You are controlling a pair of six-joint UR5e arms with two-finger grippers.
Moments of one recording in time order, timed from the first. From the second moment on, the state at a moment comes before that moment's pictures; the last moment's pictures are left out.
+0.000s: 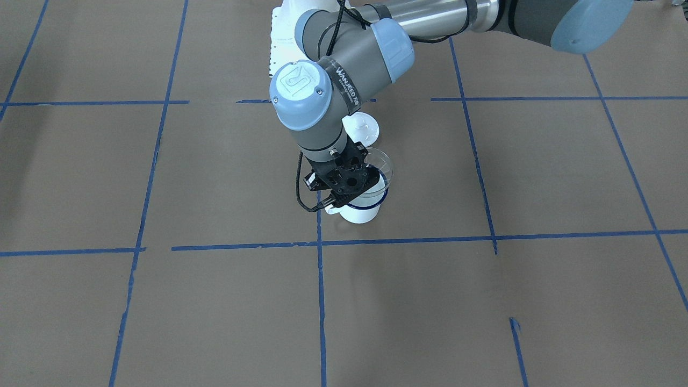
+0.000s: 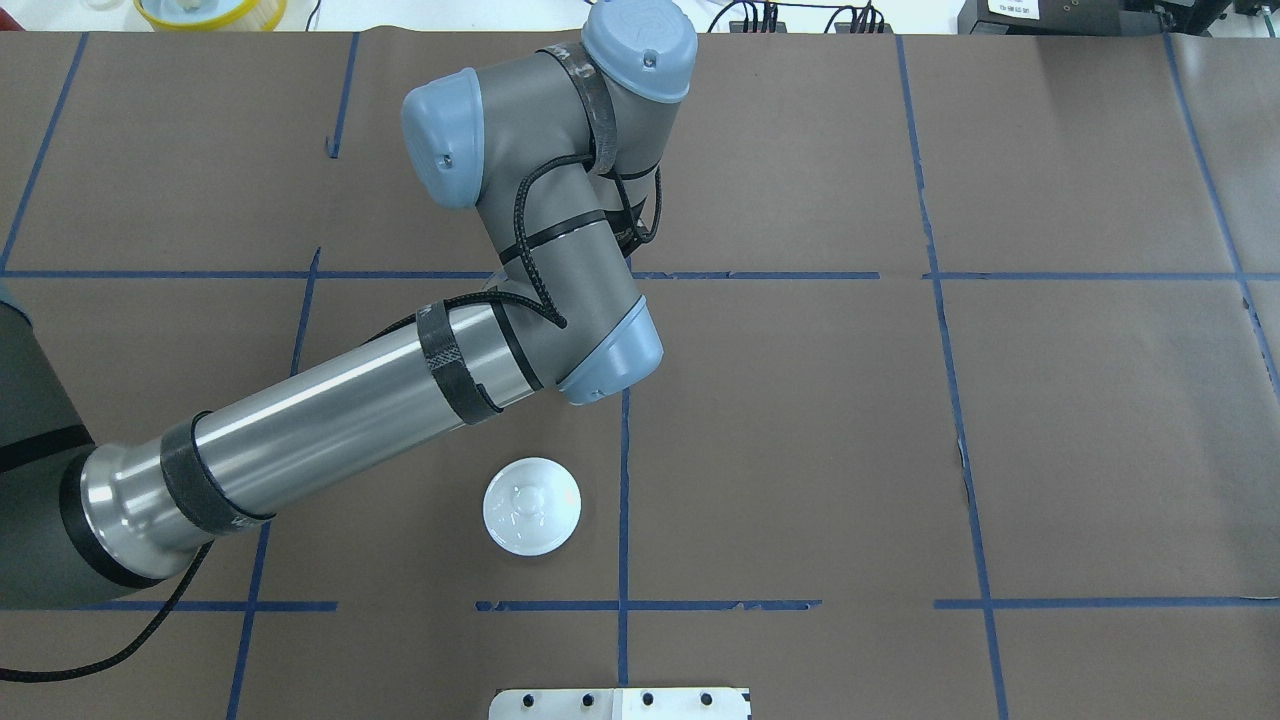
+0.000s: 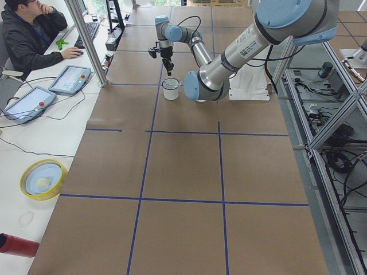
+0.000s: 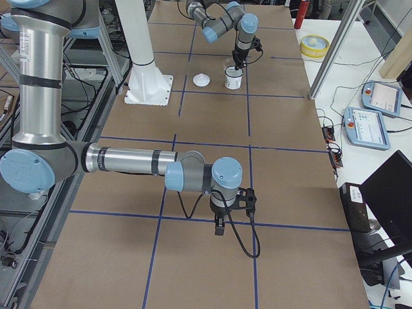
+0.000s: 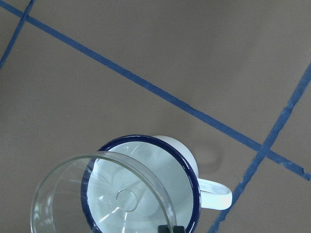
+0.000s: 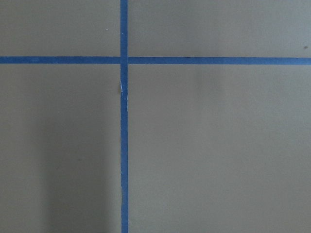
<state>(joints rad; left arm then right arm) -0.64 -2.67 -1.28 -1.21 -1.97 -1.50 1.57 -1.68 1.65 -1.57 2.29 0.01</state>
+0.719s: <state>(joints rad) -0.65 -2.67 -1.28 -1.24 -1.97 -1.50 1.57 -1.68 1.65 -1.57 2.29 0.01</state>
